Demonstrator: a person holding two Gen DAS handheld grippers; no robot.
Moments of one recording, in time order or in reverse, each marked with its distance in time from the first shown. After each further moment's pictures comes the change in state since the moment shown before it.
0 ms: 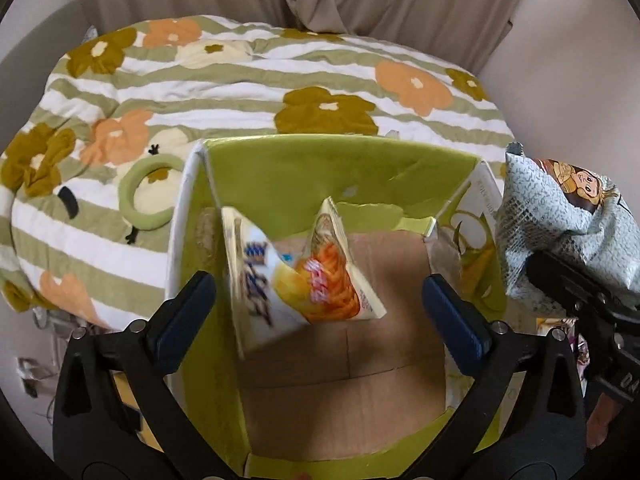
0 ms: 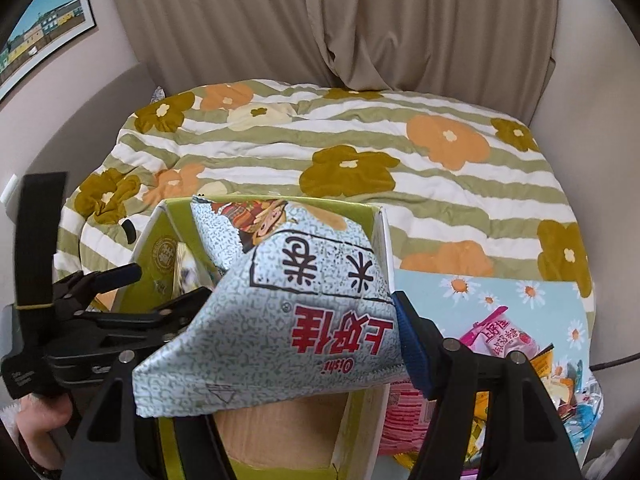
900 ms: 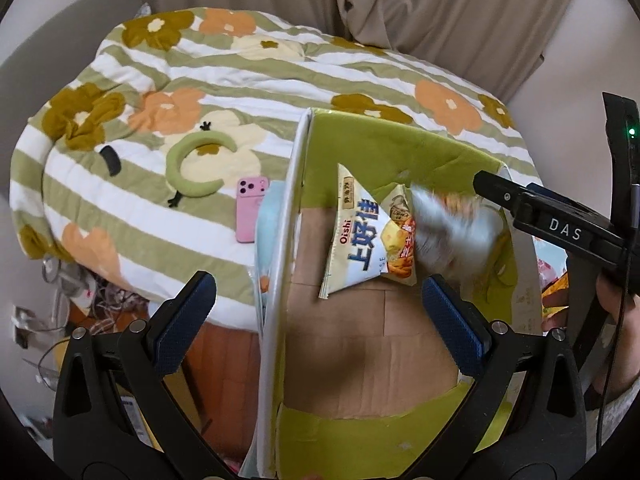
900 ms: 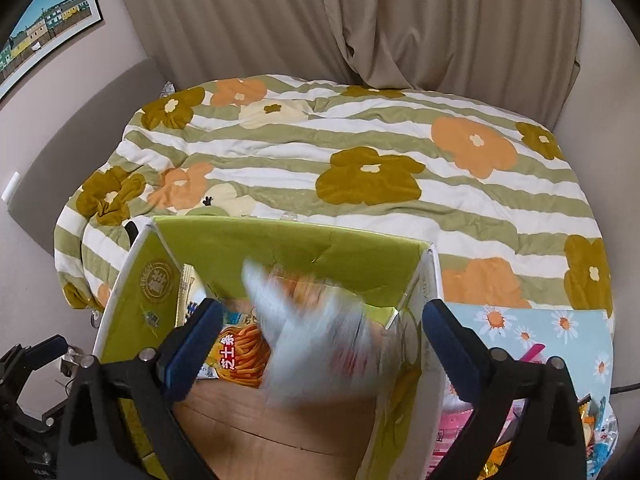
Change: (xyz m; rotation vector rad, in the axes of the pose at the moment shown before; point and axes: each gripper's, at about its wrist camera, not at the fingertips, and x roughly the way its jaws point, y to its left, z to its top) left arm -0.054 0.044 -0.054 -0.146 -0.040 0.056; right arm 0.056 0.015 0.027 -0.039 -0.002 0.048
